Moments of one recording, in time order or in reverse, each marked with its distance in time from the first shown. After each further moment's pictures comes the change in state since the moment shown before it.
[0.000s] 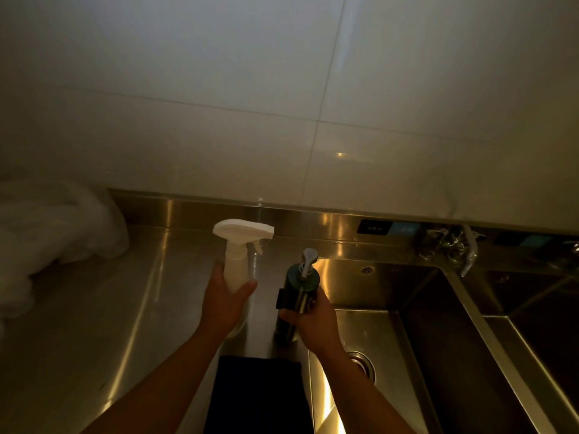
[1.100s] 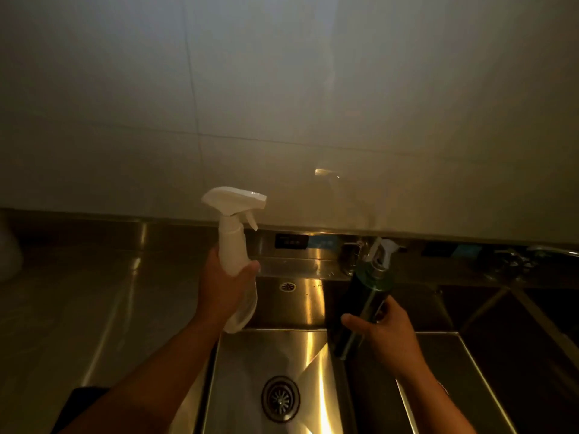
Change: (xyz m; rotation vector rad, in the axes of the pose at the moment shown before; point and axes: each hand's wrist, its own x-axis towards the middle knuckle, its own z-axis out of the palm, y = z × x) left_hand -0.048 0.130 0.233 -0.079 0.063 0.094; right_hand 0.013 0.025 -0.356 0.005 0.058 -0.076
